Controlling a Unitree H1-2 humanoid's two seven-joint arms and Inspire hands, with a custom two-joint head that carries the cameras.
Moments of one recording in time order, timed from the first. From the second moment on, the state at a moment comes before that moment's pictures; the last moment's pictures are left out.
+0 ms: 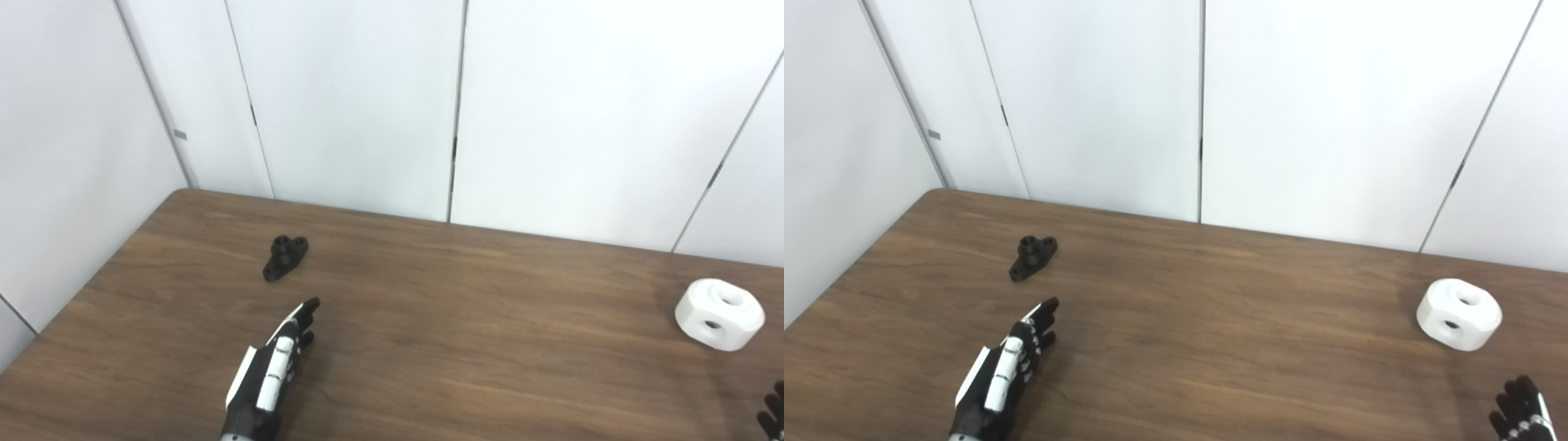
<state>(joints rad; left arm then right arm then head) 0.28 0.07 0.21 -0.29 -0.13 -0.02 -0.13 0.18 -0.24 -0.16 -0.12 0.27 -0.17 0.18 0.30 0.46</state>
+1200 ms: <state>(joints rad) 0.22 0.12 0.30 -0.45 0.51 0.19 0.01 0.20 -0.26 -0.18 -0.11 0.27 -0.17 0.21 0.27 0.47</state>
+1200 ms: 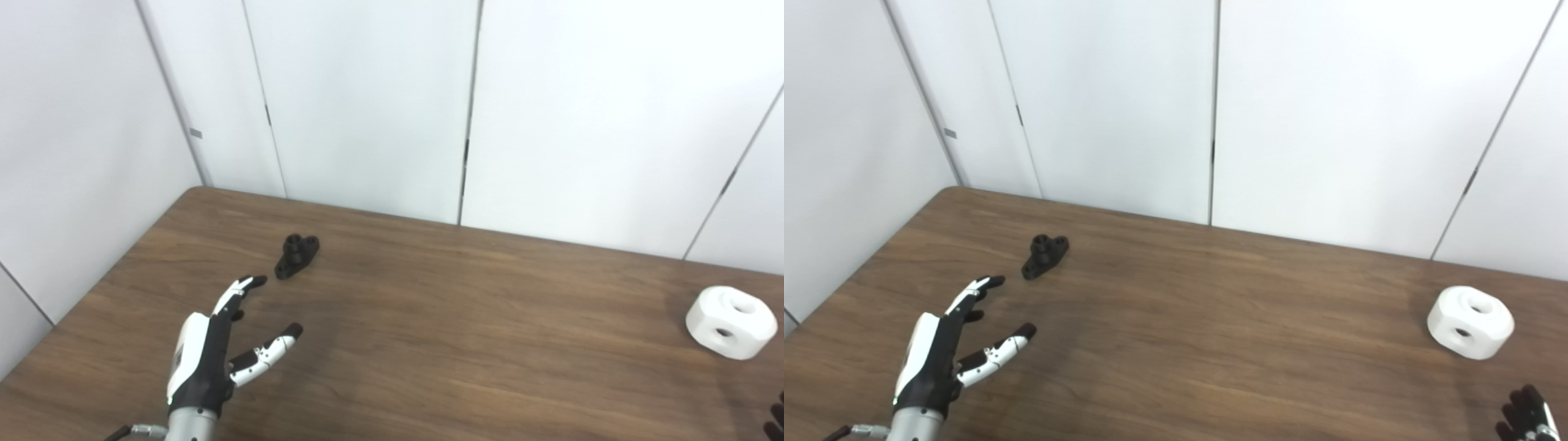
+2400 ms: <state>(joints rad) -0.11 0.29 0.14 -0.03 0.72 0.37 0.09 0.21 -0.28 -0.17 -0.11 0.29 -0.16 0.26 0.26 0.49</state>
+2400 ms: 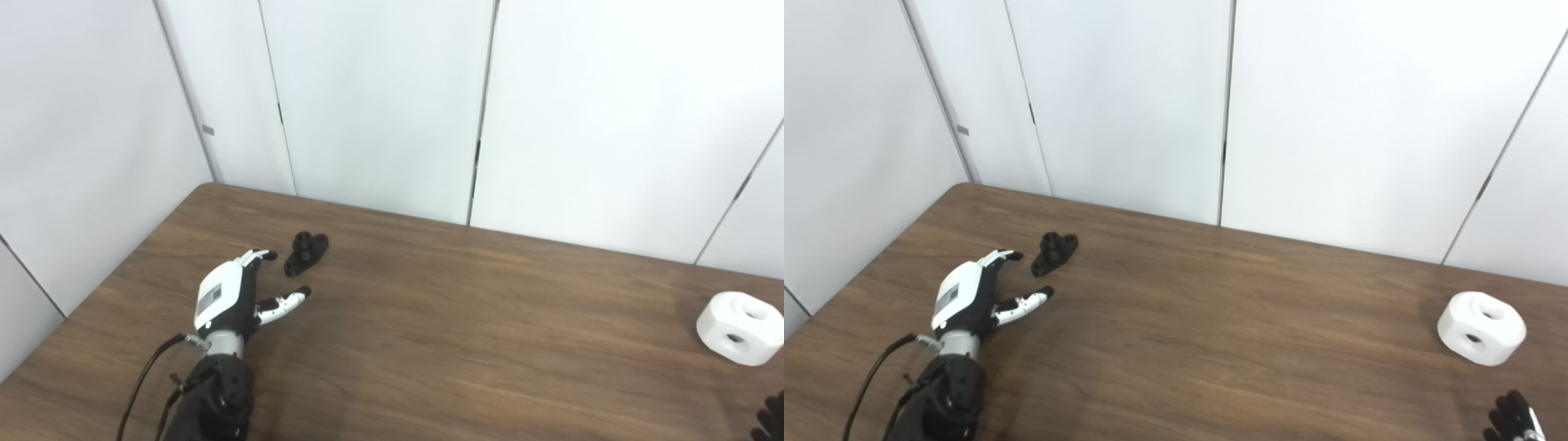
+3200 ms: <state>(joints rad) -0.34 0.37 -0.01 0.32 0.77 0.46 0.18 0.22 -0.27 -0.17 -0.12 0.26 -0.15 0.25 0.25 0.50</state>
